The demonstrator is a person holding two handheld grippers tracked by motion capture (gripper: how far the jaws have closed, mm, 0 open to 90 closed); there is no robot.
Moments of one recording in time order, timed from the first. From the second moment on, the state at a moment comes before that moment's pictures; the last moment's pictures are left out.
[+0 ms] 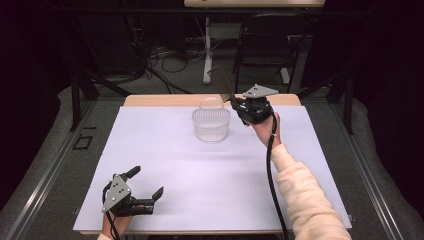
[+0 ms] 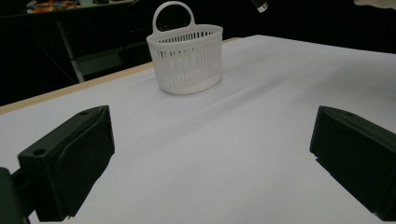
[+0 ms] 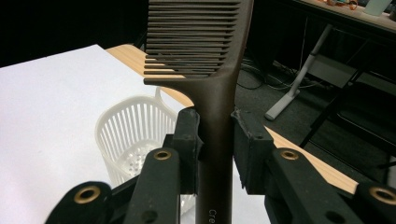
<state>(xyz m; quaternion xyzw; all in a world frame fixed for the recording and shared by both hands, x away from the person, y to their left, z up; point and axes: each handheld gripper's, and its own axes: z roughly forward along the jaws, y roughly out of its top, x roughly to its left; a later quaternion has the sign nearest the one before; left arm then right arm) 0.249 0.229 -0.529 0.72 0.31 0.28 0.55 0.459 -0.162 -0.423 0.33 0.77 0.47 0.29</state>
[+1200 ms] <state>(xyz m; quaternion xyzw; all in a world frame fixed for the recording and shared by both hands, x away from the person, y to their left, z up) 0.249 0.229 -0.529 0.72 0.31 0.28 0.55 0.472 -0.142 -0.426 0.32 0.77 0.48 0.28</state>
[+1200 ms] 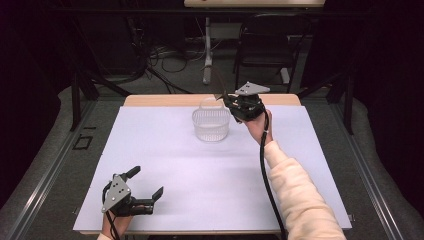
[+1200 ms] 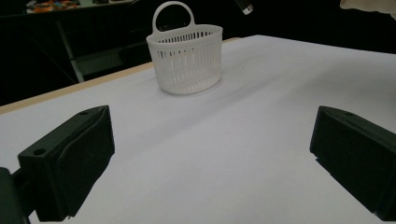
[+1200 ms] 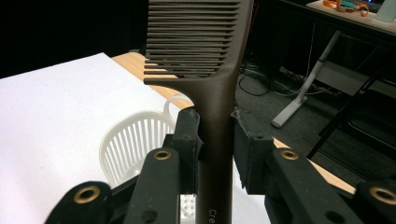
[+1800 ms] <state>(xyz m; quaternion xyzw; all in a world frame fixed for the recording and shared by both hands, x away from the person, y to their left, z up) 0.250 0.229 -0.529 0.72 0.31 0.28 0.55 0.474 -0.137 -0.423 0.31 0.77 0.48 0.28</state>
